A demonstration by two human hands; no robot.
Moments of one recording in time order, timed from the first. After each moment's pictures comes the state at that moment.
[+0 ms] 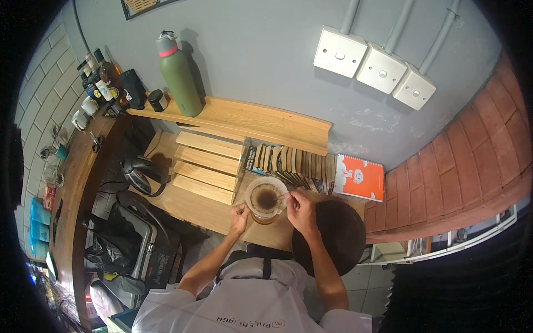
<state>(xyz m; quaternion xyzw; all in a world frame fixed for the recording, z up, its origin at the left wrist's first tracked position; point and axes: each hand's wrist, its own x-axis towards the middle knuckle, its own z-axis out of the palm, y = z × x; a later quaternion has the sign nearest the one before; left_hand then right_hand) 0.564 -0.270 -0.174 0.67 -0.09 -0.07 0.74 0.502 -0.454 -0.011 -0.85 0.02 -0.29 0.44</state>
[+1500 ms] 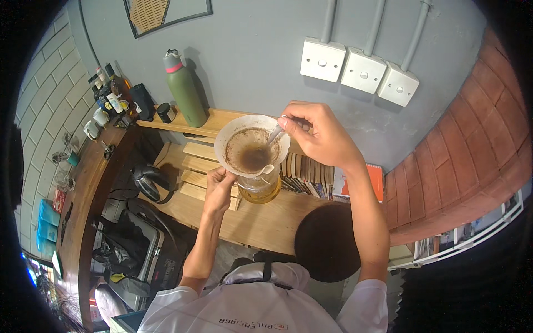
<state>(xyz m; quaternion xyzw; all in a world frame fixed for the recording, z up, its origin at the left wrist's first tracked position) 0.599 -0.269 0.059 0.53 -0.14 -0.05 0.83 0.549 -0.483 0.235 -0.86 -0.21 -0.16 0.44</state>
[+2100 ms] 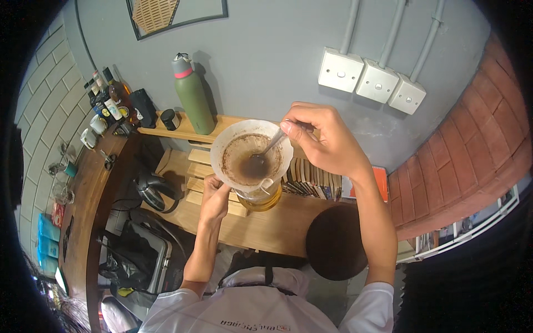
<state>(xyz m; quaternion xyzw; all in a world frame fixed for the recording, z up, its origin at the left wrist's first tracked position) 0.617 -0.220 0.075 0.51 -0.17 -0.08 0.84 0.561 -0.436 0.259 -0.86 -0.23 -0.18 0.42</state>
